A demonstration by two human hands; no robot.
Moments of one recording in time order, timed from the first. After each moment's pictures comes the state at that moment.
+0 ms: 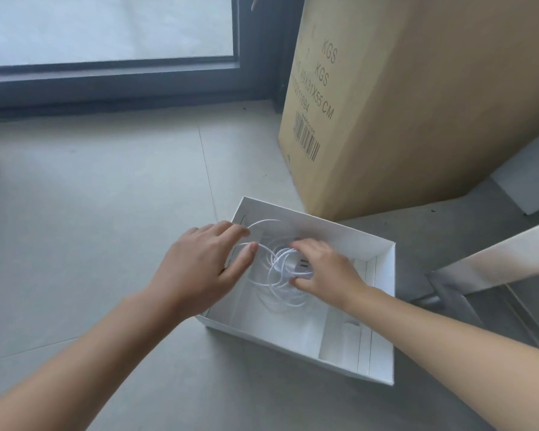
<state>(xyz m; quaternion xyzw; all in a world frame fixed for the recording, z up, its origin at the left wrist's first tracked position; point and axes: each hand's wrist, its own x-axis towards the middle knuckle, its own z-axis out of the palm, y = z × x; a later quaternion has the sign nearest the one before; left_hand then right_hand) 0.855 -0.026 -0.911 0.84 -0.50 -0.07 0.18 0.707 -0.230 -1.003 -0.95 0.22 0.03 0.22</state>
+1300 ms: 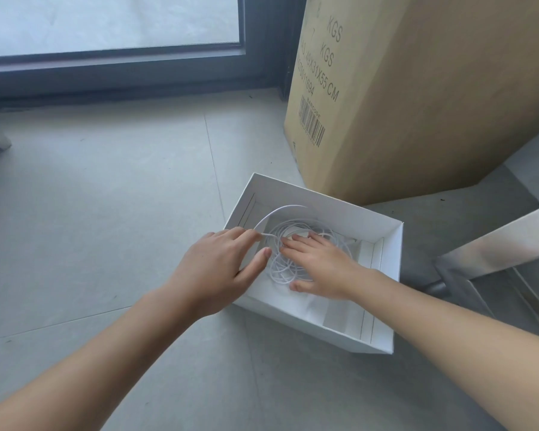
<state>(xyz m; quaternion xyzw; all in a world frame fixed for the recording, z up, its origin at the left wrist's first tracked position) 0.831 -0.022 -0.930 0.84 -0.51 -0.11 0.16 0.709 -0.236 -1.028 -0.99 0.03 0.15 0.07</state>
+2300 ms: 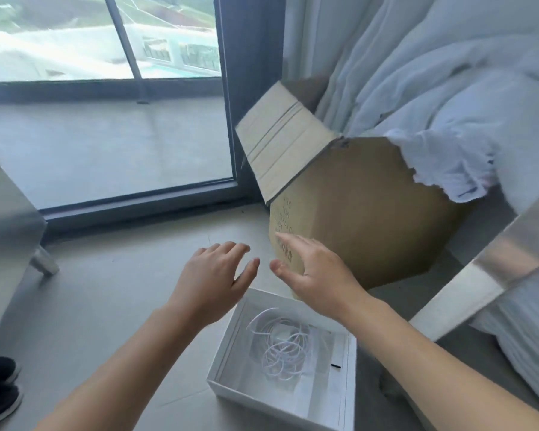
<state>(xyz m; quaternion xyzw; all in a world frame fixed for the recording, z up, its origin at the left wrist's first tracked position) 0.861 -0.076 -0.731 0.86 -0.50 0.03 0.13 0.721 -0.230 -0.732 -0.93 0.19 -0.13 0.28</state>
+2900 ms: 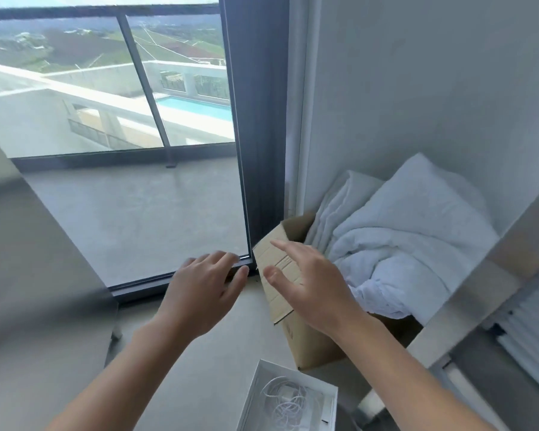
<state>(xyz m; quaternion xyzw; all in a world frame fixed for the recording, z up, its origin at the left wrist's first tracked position) 0.863 -0.051 -0.320 0.87 -0.47 0.06 0.15 0.719 -0.207 -0.323 -0.91 0.18 -0.21 0.31</state>
